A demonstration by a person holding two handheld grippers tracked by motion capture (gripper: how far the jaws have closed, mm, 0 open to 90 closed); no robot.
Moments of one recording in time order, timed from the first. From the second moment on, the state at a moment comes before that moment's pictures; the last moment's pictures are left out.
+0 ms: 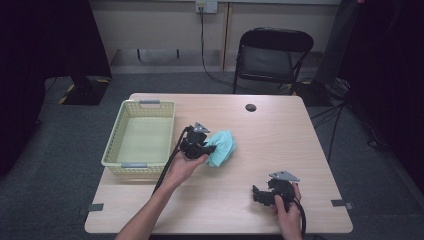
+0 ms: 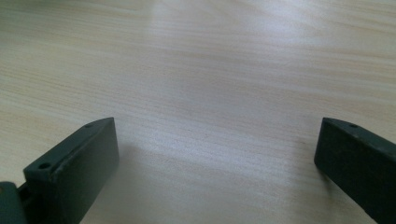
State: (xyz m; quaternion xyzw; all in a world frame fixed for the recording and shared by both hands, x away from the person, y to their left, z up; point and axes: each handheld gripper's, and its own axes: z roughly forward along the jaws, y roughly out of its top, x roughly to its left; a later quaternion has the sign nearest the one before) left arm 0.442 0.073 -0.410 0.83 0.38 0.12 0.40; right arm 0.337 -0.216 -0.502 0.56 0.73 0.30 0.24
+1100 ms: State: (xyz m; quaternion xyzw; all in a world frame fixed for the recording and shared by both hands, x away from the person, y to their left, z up) left arm 0.435 0.088 -0.372 0.81 0.35 0.13 0.45; right arm 0.337 -0.216 -0.502 0.56 0.73 0.30 0.24
